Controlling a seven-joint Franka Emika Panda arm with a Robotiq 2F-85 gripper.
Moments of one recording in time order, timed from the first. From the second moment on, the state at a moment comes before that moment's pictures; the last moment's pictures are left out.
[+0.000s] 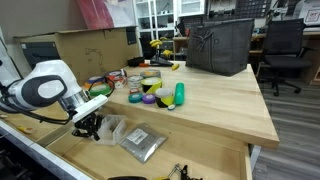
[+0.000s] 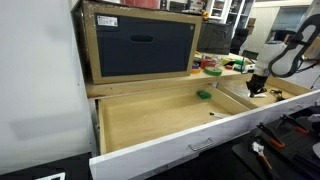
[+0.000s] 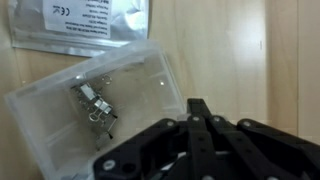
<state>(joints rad) -0.14 0.37 -0.30 -2.54 -0.64 3.02 -1.25</state>
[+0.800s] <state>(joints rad) -0.12 0.44 -0.33 -2.51 -0.69 3.04 -1.24</state>
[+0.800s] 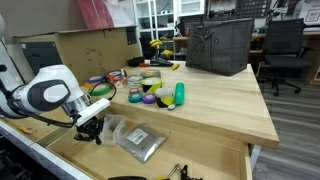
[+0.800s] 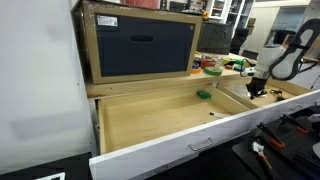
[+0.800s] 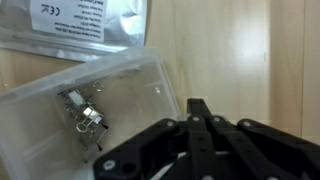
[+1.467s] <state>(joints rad) -0.06 0.52 -0.36 -2.46 -0.69 3.16 -1.16</state>
